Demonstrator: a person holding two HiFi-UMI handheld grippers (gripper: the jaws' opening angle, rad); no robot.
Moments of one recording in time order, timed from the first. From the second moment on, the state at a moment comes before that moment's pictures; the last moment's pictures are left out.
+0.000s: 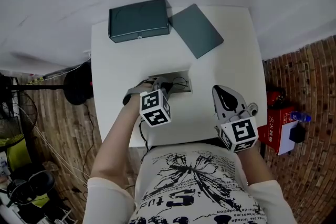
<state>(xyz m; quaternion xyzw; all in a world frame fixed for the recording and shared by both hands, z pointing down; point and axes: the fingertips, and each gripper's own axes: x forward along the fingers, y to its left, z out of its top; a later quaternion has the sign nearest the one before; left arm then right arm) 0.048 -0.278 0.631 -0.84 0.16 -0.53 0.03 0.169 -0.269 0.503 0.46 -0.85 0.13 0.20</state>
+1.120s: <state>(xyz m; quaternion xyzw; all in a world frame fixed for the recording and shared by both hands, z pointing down) 0.061 -0.273 0.647 -0.85 0.08 -0.51 -0.06 0.170 -0.285 0.519 0.47 -0.85 0.14 0.22</state>
